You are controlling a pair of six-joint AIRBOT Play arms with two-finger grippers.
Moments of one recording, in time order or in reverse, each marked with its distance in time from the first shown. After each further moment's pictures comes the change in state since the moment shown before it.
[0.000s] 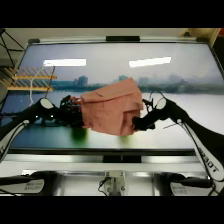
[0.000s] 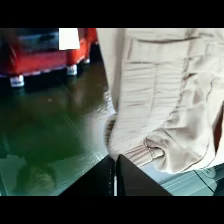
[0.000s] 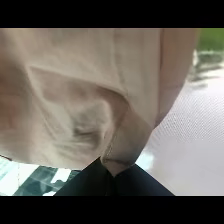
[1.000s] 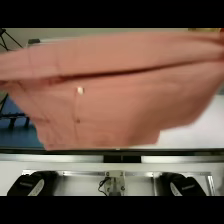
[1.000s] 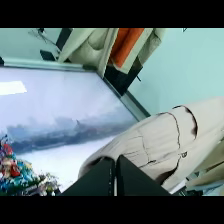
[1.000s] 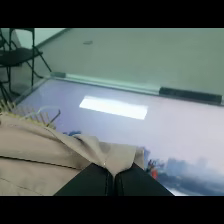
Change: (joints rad) left arm -0.002 0.888 0.657 0.003 -0.183 -0.352; right arm 0.005 0.866 0.785 -0.257 0.154 0.068
